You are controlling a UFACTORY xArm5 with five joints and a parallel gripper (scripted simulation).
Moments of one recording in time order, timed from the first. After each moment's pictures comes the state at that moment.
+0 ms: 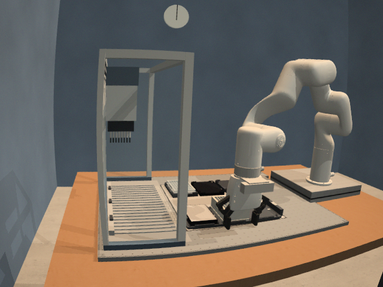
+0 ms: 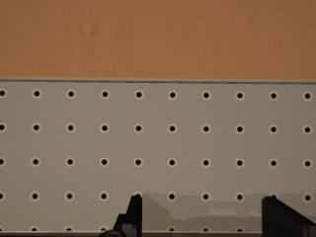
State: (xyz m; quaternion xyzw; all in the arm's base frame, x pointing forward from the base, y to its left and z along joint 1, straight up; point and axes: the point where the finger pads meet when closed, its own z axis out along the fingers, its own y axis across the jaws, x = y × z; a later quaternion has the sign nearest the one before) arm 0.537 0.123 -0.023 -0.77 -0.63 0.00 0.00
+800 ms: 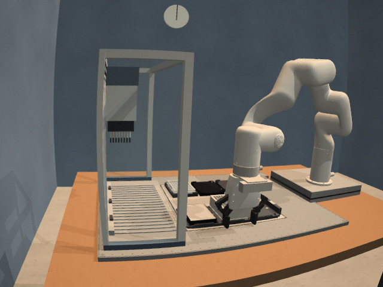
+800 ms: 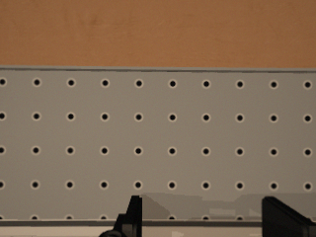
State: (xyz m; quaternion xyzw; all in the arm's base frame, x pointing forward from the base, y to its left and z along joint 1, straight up) arm 0.536 0.115 -0.023 -0.77 -0.63 0.00 0.00
